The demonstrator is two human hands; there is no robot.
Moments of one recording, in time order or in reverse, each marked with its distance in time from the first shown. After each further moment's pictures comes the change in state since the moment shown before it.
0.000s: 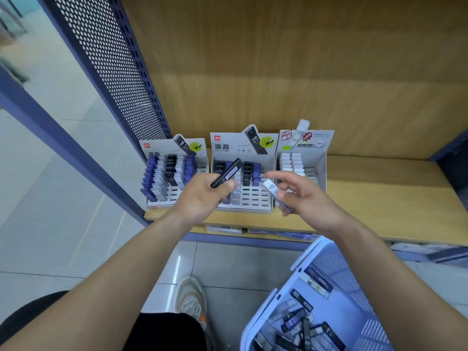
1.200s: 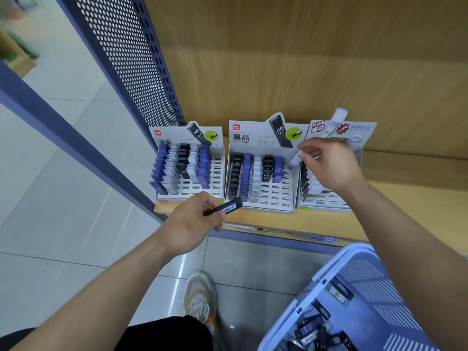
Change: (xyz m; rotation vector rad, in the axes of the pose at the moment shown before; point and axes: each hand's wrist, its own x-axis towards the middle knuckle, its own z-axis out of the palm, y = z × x) left_hand -0.007 -0.056 -0.024 0.040 -0.057 -0.177; right_hand 0.113 0.031 -0.031 -0.737 0.370 -0.240
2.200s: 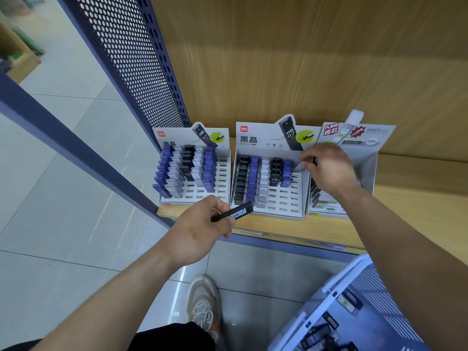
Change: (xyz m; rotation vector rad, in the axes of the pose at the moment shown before) left_hand 0.005 0.005 0.001 -0.035 -0.020 0.003; right_hand 0.027 0.032 0.044 -0.182 -0.039 -0.015
